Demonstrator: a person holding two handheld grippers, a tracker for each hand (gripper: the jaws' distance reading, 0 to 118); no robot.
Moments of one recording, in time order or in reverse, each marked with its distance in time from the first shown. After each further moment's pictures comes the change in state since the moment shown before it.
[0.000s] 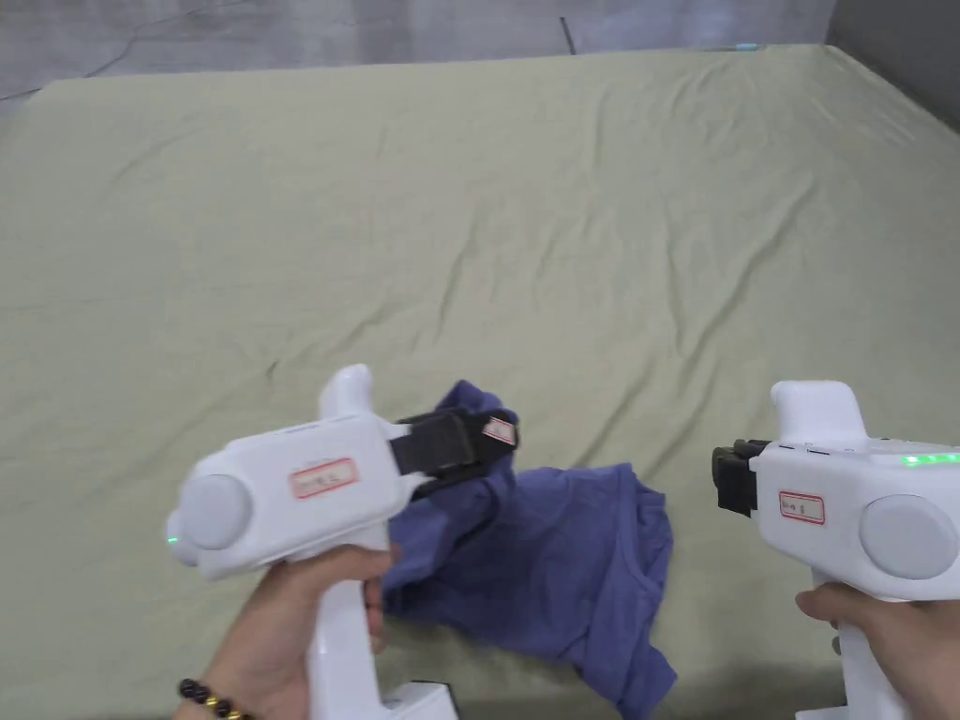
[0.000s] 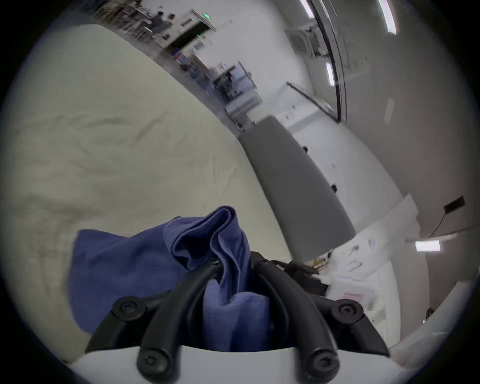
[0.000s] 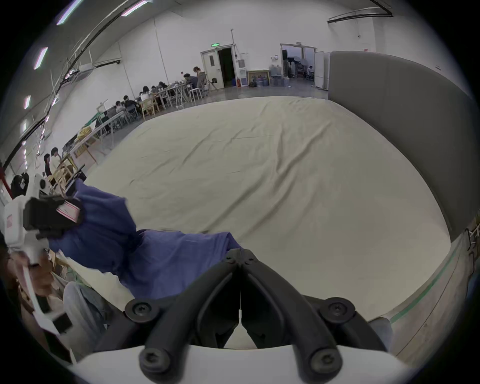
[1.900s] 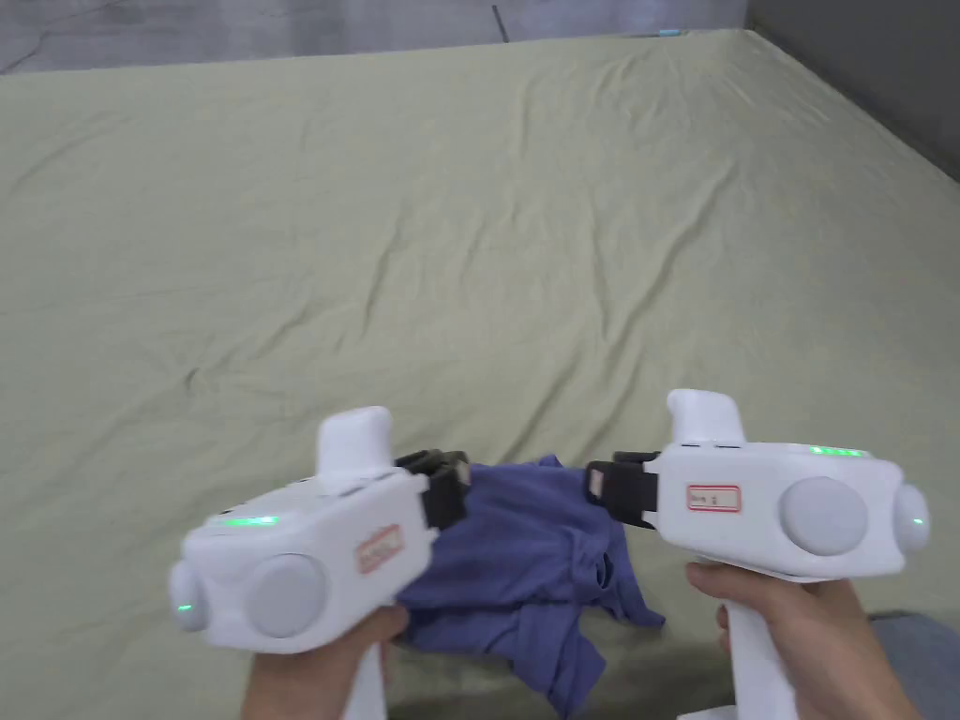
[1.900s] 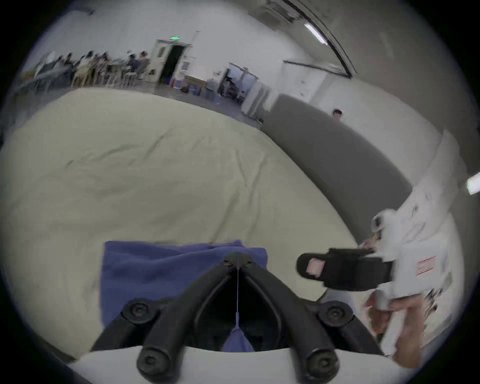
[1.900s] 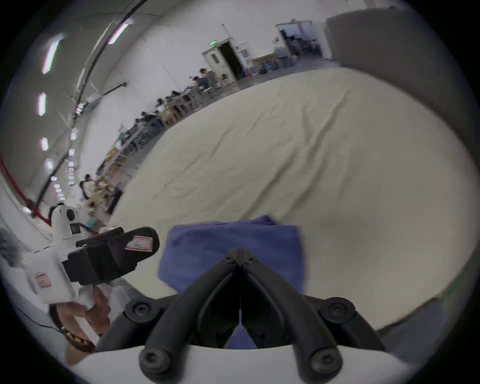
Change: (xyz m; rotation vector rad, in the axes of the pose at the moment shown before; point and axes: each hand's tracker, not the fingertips) left arm 0.023 -0.045 -0.014 0.086 0.314 -0.206; right arm 0.002 -0.011 -0.033 -0.097 0.355 -0.195
